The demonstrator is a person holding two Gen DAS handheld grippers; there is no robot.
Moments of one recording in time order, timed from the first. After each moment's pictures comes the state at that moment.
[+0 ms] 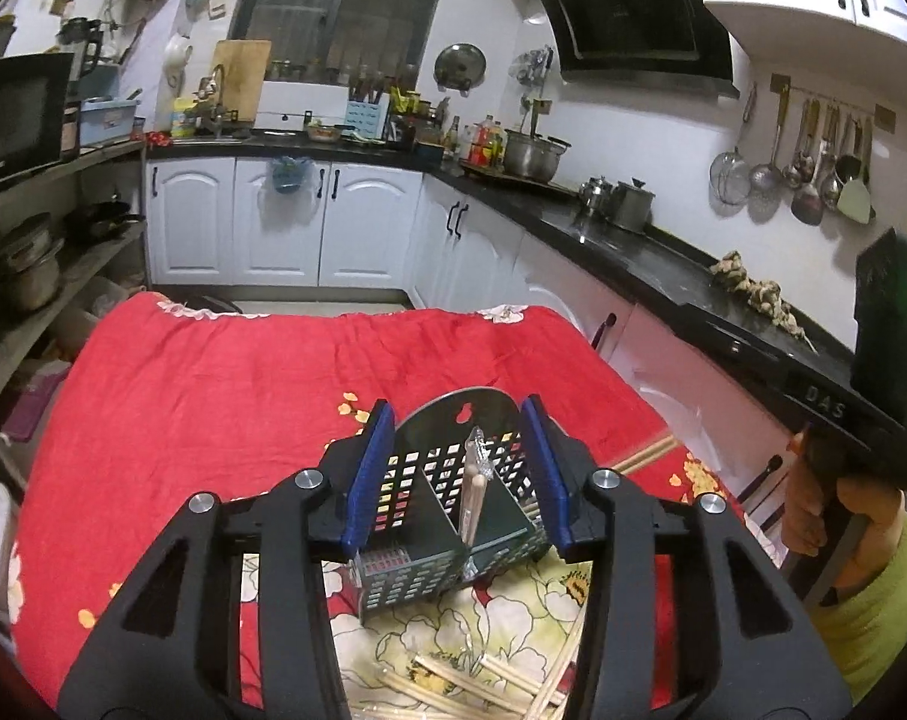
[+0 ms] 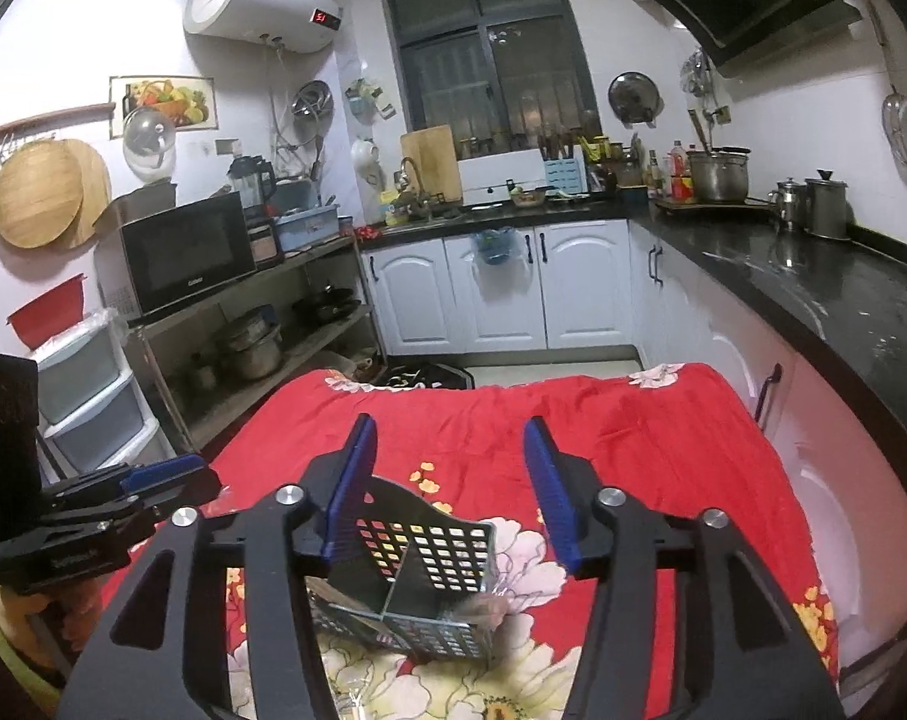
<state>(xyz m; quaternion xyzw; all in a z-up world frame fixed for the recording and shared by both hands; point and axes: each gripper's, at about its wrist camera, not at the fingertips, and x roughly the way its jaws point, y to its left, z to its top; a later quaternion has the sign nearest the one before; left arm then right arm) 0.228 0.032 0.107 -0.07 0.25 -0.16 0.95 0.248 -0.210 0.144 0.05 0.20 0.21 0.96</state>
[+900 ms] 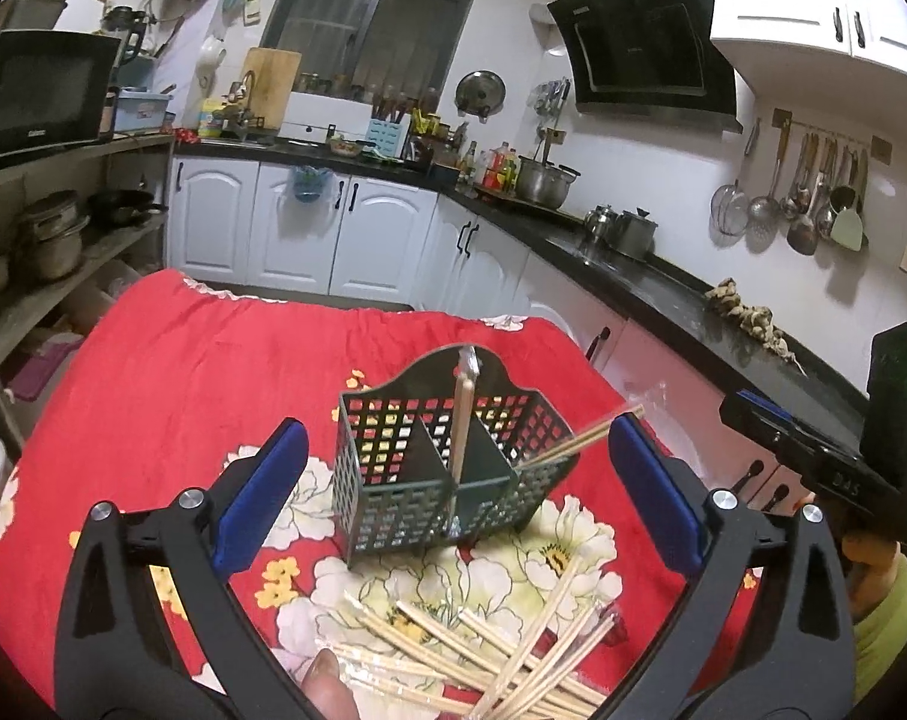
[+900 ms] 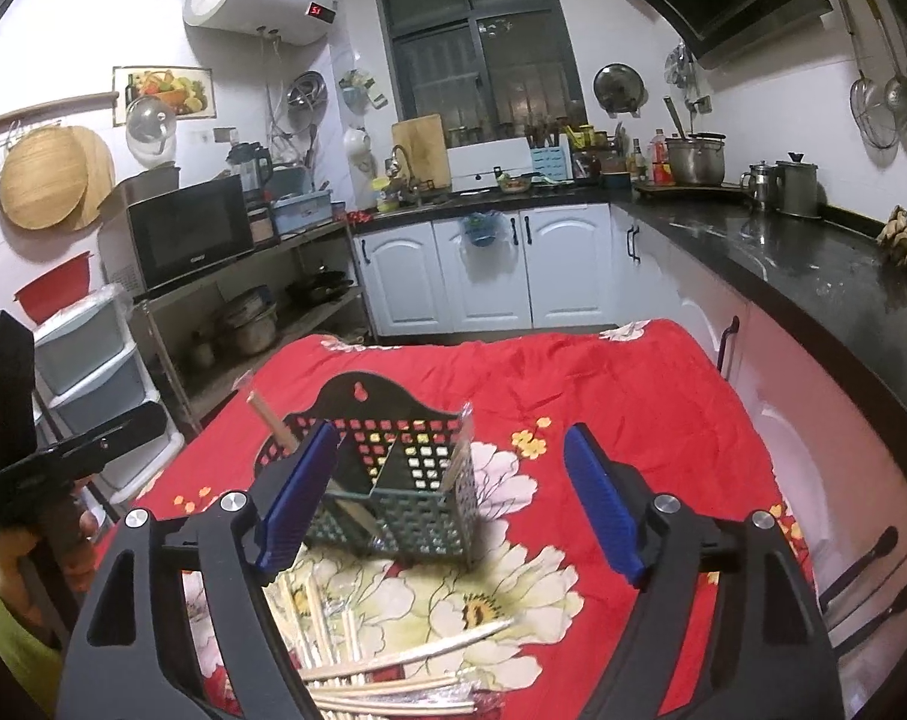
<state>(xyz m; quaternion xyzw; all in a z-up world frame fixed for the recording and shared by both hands) 0.173 0.038 0.091 -0.11 0.22 -0.14 0.96 0.174 -0.238 0.111 0.04 0.22 0.21 0.95</state>
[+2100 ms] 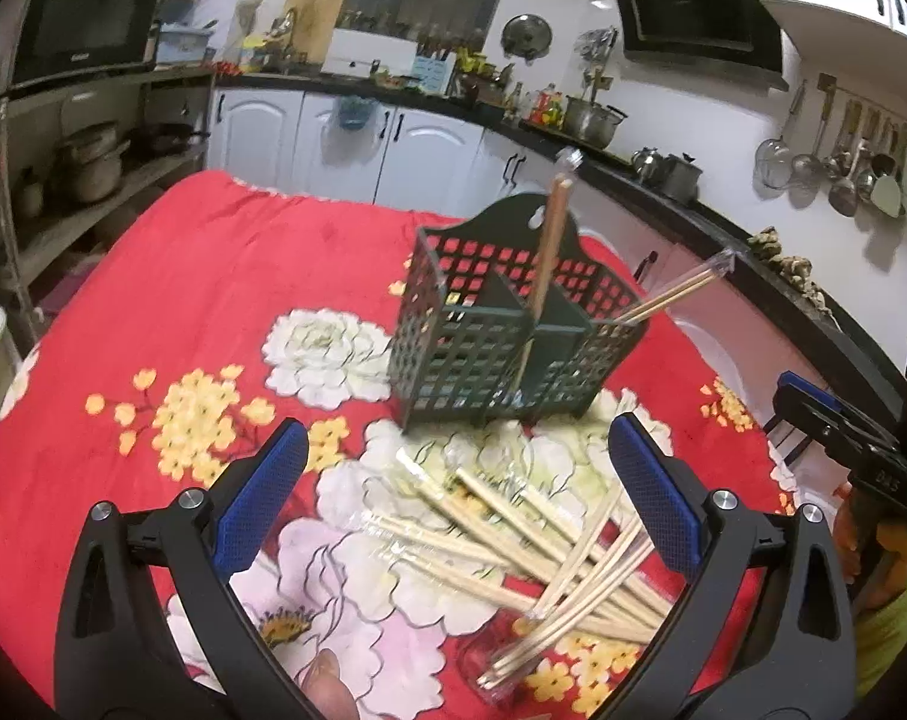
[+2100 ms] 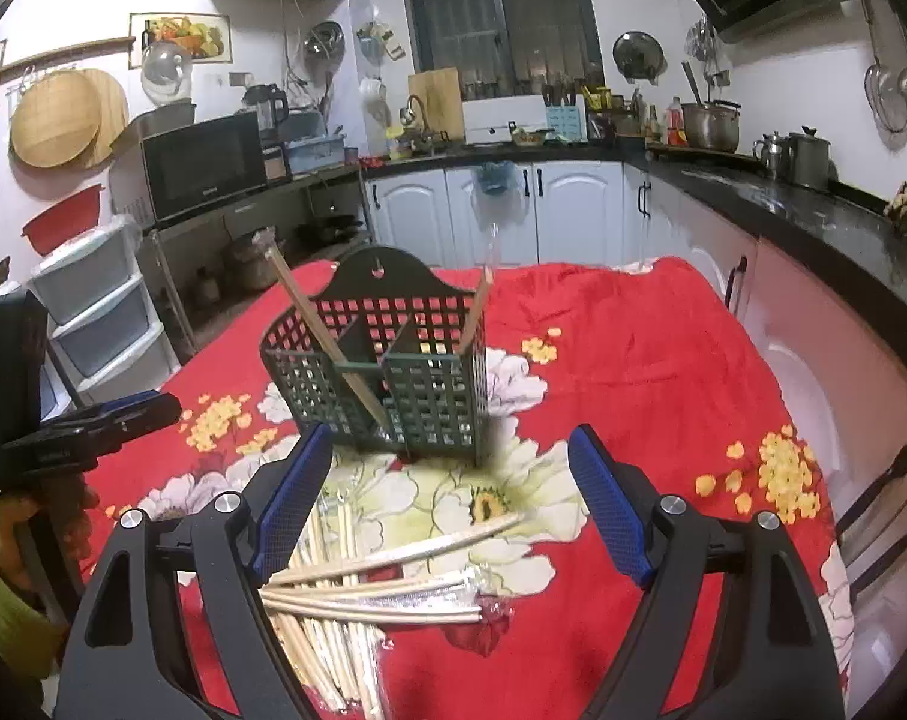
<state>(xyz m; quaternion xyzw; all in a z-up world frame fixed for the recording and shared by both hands) 0.141 0.060 0.019 -0.12 0.30 -0.10 0.94 0.141 -0.233 0.054 0.00 0.27 0.21 0.94</state>
